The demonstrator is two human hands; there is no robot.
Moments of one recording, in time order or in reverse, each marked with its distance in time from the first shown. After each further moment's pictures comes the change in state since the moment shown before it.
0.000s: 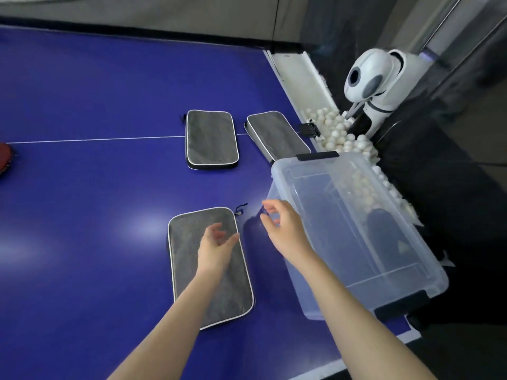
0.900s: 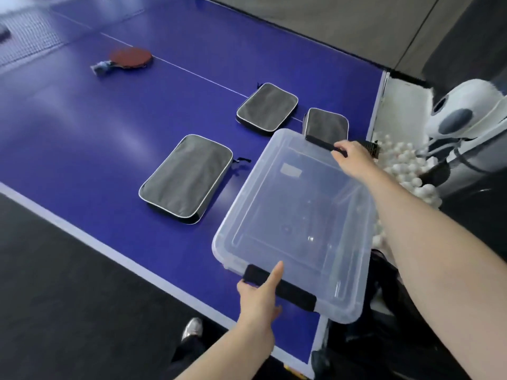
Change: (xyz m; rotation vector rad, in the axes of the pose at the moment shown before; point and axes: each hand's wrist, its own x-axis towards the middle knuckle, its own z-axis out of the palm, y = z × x) left_hand -0.216 -0.013 0.322 -0.933 0.414 -0.542; right_hand 0.193 0.130 -0.190 -0.514 -0.406 -0.400
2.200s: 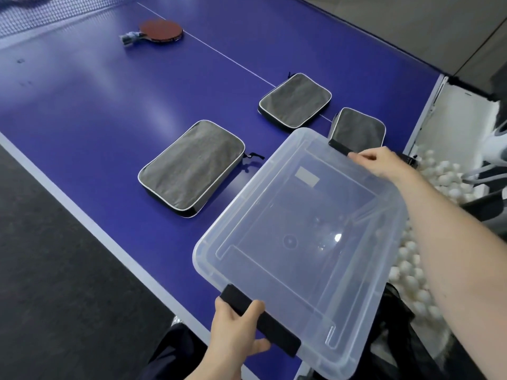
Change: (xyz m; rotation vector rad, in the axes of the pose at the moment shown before) left_hand 0.026 -0.017 0.004 0.079 0.115 0.125; right_hand 0.075 0.039 0.003 0.106 -0.236 -0.038
